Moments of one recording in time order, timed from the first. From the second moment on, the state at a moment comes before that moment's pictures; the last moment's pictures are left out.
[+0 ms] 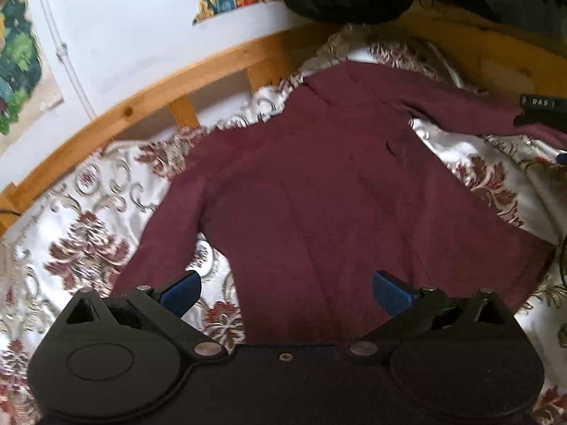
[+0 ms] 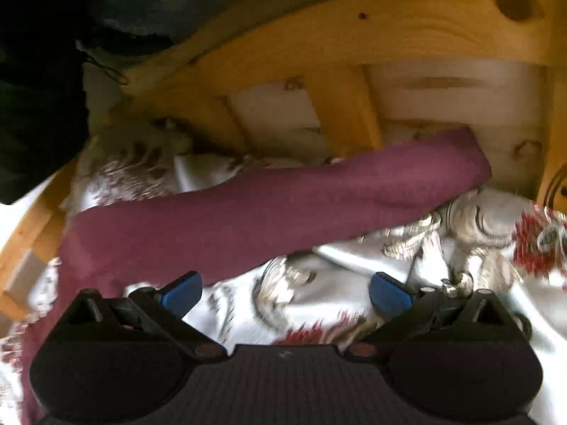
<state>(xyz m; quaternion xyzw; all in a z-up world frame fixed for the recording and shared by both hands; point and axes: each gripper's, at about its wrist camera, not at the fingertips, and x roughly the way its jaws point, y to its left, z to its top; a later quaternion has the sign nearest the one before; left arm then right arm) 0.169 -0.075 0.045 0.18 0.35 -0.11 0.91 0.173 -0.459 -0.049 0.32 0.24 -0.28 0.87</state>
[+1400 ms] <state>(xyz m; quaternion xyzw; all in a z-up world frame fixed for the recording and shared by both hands) 0.227 -0.035 -0.006 0.07 0.45 -0.09 0.89 0.151 -0.395 -0.040 0.07 -0.02 -0.28 0.96</state>
